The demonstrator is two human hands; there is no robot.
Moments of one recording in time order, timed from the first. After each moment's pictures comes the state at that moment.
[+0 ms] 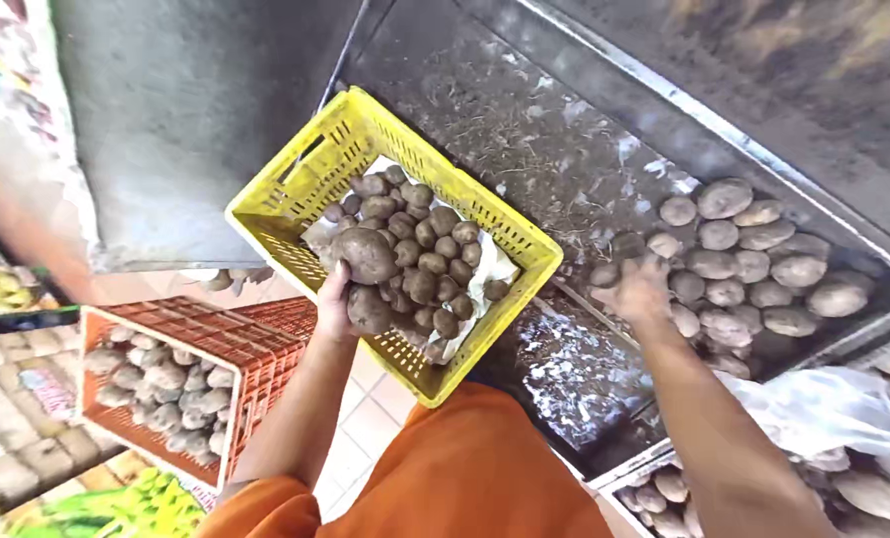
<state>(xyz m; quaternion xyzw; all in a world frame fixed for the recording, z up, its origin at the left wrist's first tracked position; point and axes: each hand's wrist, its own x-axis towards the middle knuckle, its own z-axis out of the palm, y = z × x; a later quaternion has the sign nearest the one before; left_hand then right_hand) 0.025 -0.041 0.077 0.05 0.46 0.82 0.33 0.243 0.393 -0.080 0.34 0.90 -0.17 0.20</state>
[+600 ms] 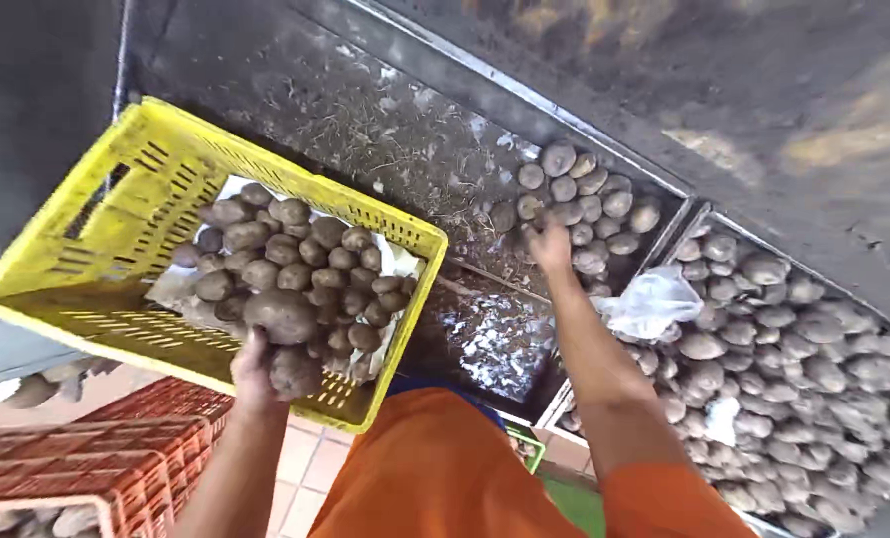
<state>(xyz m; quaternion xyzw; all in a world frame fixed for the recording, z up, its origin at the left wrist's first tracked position) 0.073 -0.025 0.046 0.04 0.47 0.79 0.39 0.267 0.432 -0.070 0.47 0.83 -0.30 0.01</state>
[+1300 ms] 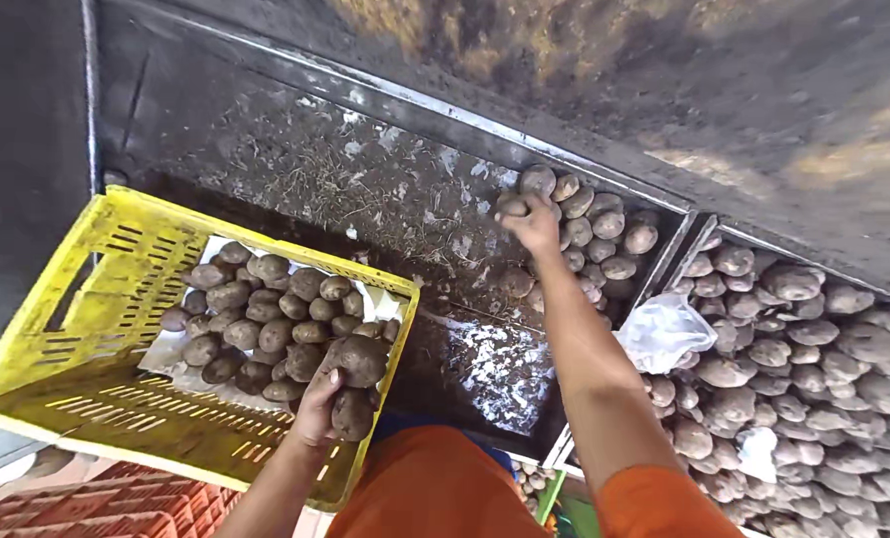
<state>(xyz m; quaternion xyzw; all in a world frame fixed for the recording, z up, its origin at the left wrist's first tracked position) 0.105 0.085 0.014 0.00 0.41 0.73 0.54 0.214 0.534 -0.104 0.49 0.78 -0.38 0.00</state>
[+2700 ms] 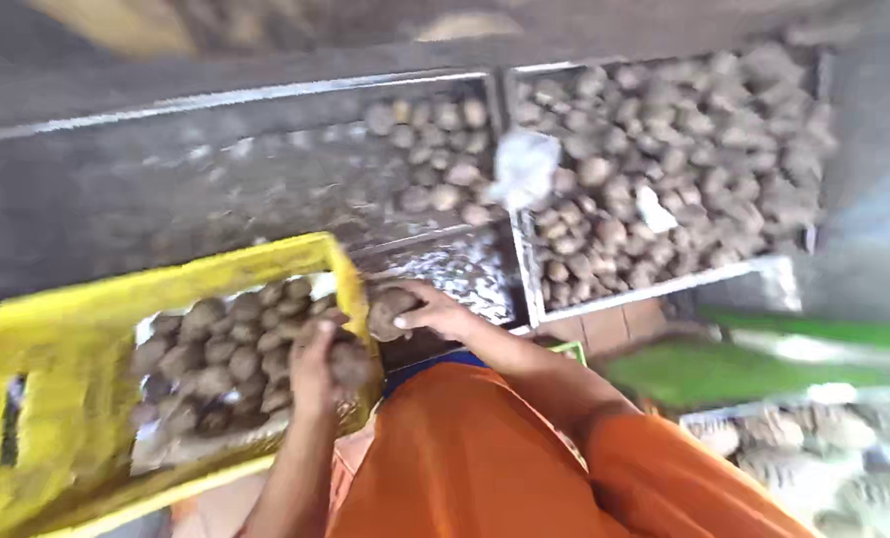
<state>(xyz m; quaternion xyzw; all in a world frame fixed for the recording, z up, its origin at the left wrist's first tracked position) 0.168 0.054 0.061 0.18 0.54 0.62 0.54 0.365 0.176 0.065 0.30 0.47 -0.81 -0.18</state>
